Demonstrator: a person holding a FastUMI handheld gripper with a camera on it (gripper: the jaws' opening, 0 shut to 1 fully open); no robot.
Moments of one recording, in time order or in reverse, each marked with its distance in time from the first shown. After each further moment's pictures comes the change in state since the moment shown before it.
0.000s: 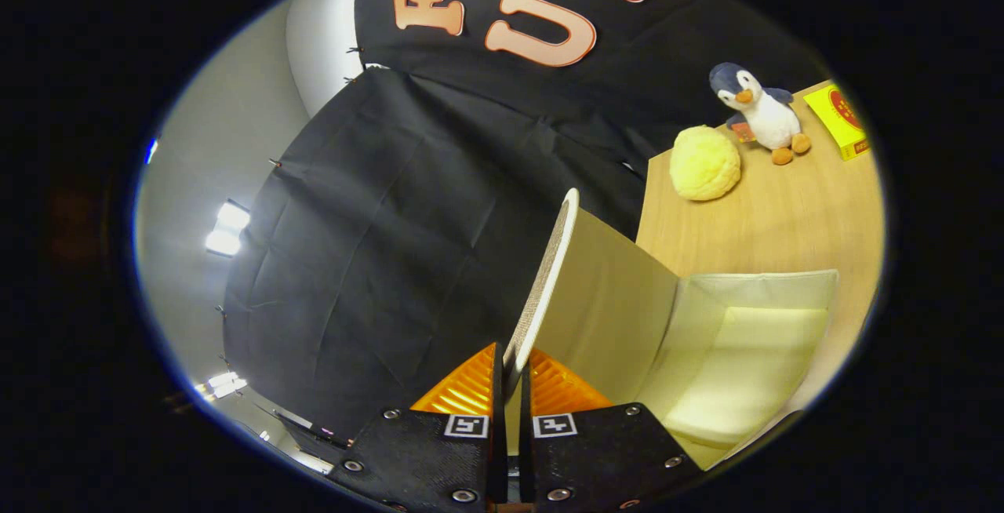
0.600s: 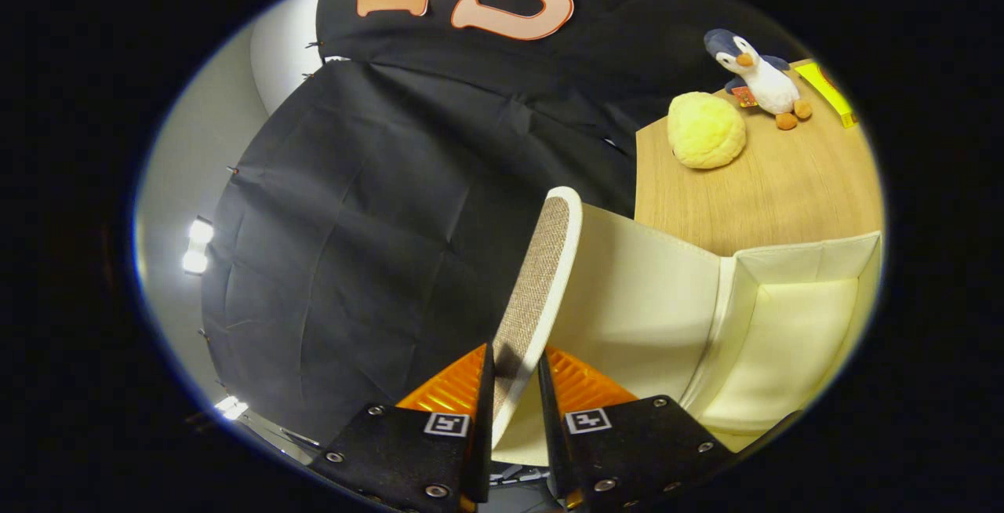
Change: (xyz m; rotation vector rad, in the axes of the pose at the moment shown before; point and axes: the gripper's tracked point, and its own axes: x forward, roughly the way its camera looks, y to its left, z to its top) arm 0.072 -0.011 -0.016 0.086 0.040 -0.120
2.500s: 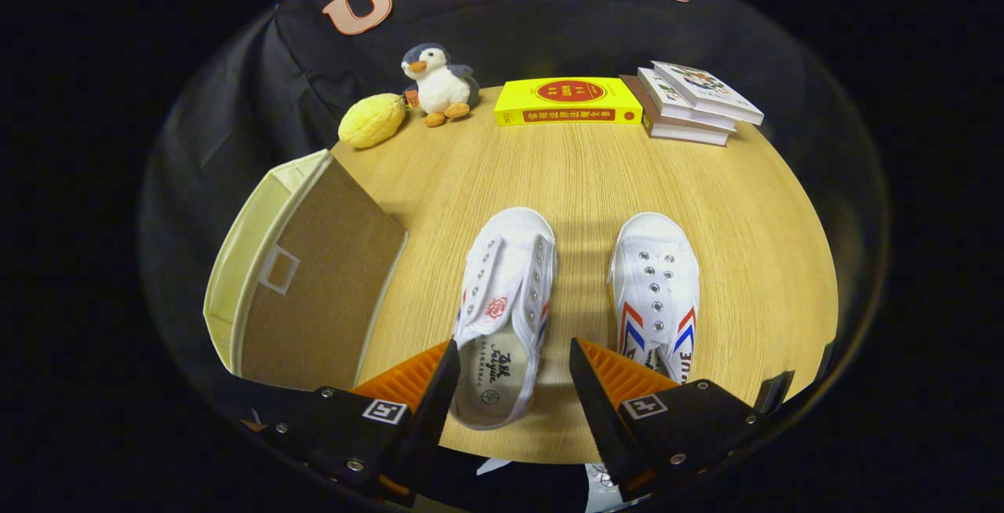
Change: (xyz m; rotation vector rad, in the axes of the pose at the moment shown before) arm -0.313 -0.396 -0.064 -0.248 -0.007 -0.904
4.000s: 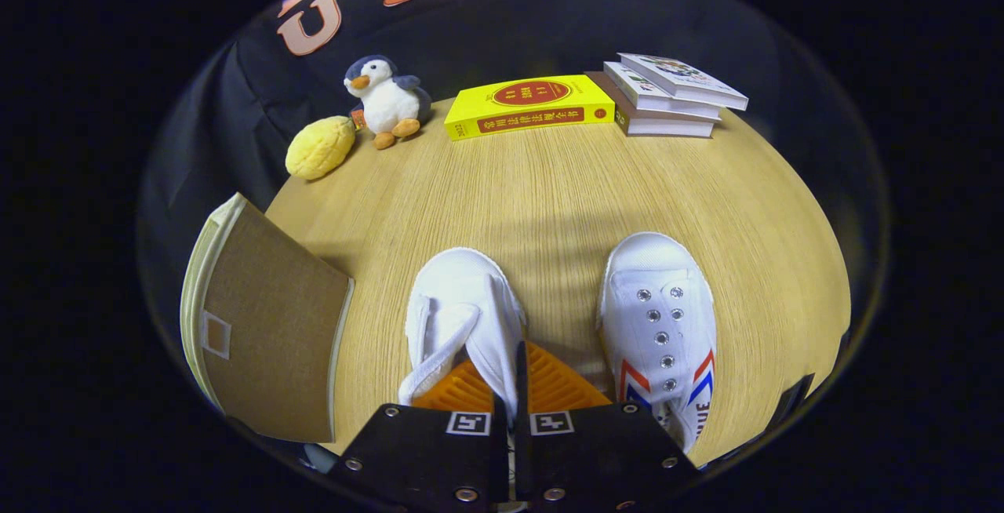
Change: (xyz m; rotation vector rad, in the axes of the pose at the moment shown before) arm 0.049 -0.019 0.045 0.144 -0.086 -0.060
